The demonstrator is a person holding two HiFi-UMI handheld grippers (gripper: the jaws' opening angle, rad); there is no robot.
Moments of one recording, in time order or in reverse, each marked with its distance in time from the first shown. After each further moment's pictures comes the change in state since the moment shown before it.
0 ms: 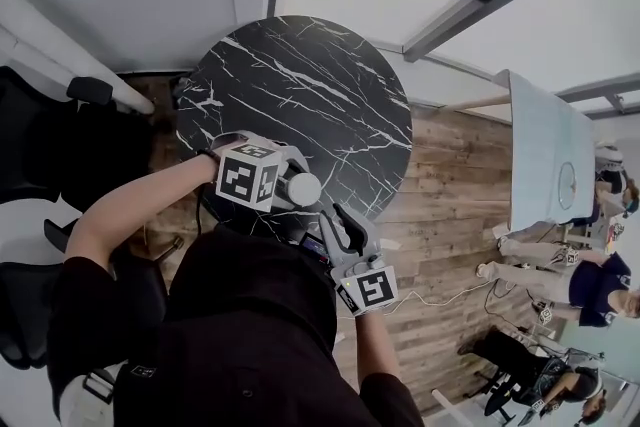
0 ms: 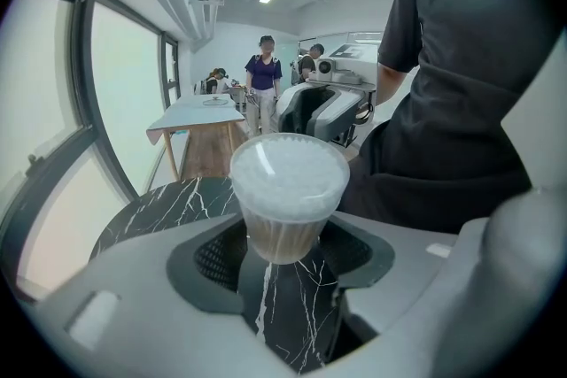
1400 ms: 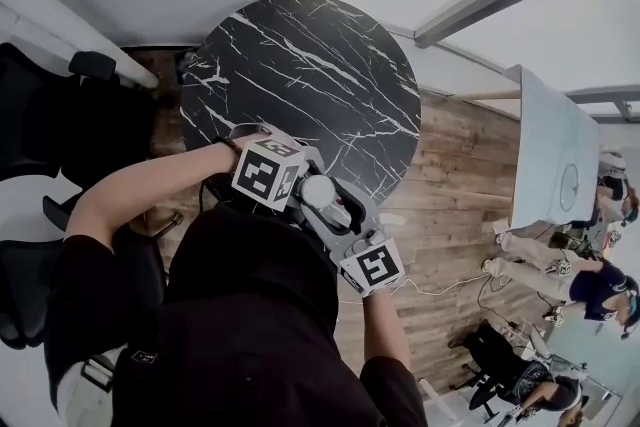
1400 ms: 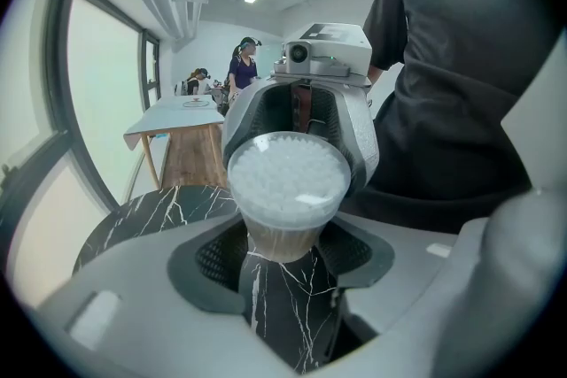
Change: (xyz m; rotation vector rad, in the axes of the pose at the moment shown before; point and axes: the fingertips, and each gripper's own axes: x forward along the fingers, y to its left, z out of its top) left arm 0.021 -0.021 0.019 0.054 -0.010 -0.109; right arm 0.027 0.020 0.001 -0.064 0.080 0.216
